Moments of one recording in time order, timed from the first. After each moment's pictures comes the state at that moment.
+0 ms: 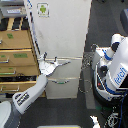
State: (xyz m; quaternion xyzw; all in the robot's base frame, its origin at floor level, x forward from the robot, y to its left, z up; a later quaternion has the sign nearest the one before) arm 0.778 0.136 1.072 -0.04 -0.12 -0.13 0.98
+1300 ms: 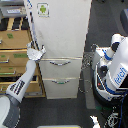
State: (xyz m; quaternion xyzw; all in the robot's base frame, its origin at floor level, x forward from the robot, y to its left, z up) arm 0.871 0.266 1.074 0.03 -0.08 -0.07 0.99
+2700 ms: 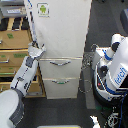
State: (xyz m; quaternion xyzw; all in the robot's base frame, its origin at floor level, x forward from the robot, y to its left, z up) arm 0.909 0.271 1.048 -0.02 -0.03 -0.10 0.99
